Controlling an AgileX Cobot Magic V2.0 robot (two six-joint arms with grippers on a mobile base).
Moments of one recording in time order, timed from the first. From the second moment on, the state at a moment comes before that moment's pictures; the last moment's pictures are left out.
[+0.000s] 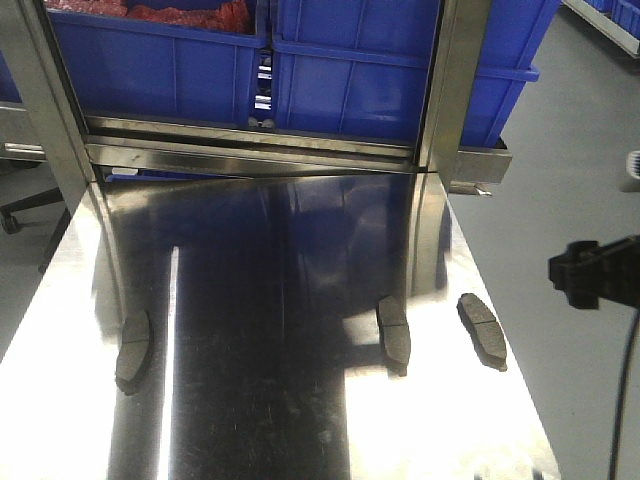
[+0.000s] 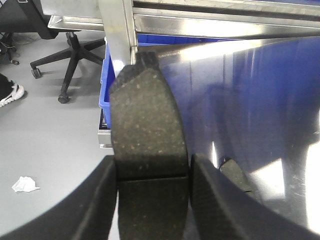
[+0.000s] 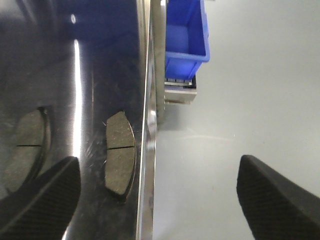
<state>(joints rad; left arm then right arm) 0.08 0.86 -0.70 -0.04 0.48 0.04 0.04 1.18 -0.82 -0.02 0.51 -0.01</state>
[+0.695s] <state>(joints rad) 0.08 0.86 -0.70 -0.04 0.48 0.04 0.12 1.81 -1.18 0.11 0.69 -0.12</state>
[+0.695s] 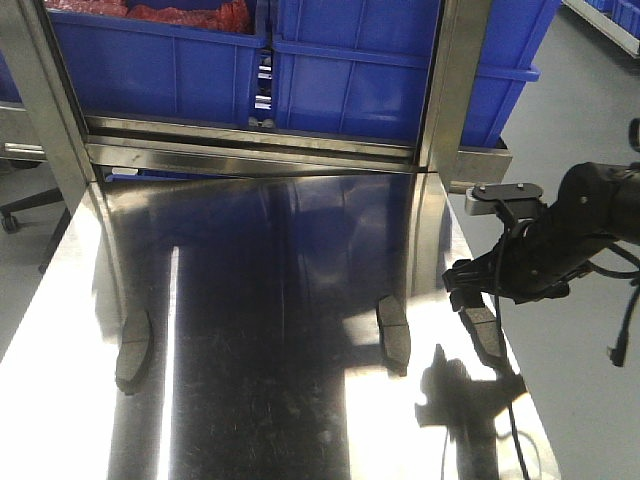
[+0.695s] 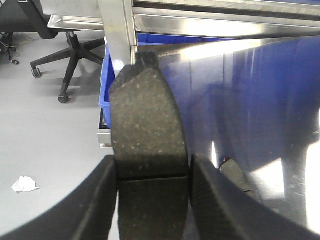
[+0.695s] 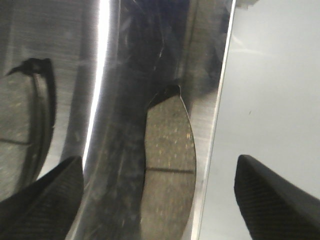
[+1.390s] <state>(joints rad) 0.08 0.86 -0.70 -0.04 0.48 0.04 0.12 1.94 -1.22 0.11 0.72 -0.12</state>
